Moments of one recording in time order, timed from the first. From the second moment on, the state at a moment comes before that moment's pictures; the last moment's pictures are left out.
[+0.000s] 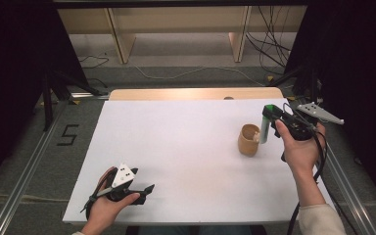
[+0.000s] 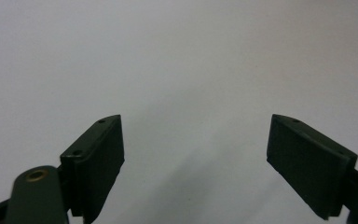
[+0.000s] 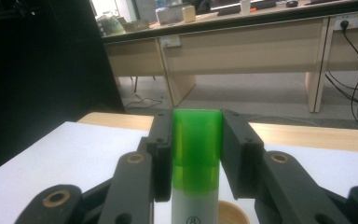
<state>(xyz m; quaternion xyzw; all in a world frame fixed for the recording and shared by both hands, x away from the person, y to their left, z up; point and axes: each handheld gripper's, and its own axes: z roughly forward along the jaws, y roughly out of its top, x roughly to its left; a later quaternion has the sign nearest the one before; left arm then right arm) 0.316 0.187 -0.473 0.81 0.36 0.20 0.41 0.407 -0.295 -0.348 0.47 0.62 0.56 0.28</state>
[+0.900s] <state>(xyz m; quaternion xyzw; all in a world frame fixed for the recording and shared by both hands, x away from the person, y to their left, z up) 0.316 0.187 -0.473 0.81 0.36 0.20 0.41 0.423 -0.288 -0.343 0.46 0.62 0.57 0.29</state>
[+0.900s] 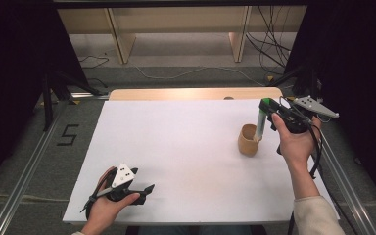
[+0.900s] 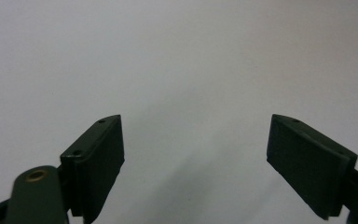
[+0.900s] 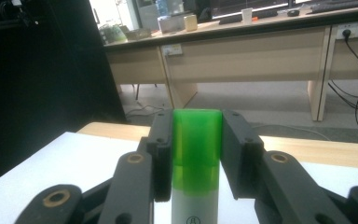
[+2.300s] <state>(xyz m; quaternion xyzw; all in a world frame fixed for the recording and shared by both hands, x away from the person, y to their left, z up) 0.316 0.187 -0.472 0.81 0.36 0.20 0.41 0.446 -0.276 -0.369 0.43 0.61 0.59 0.31</state>
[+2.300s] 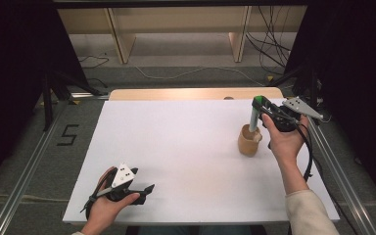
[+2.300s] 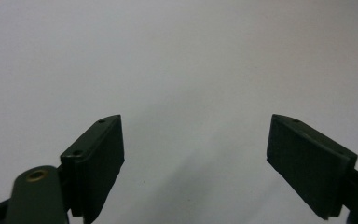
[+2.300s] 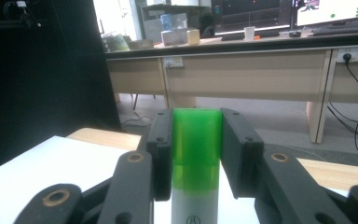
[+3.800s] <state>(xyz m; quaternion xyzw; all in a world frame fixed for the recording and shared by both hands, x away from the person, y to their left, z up) 0.316 0.187 -0.473 0.81 0.36 0.20 0.41 0.455 -0.272 -0.392 0.44 0.63 0.56 0.32</state>
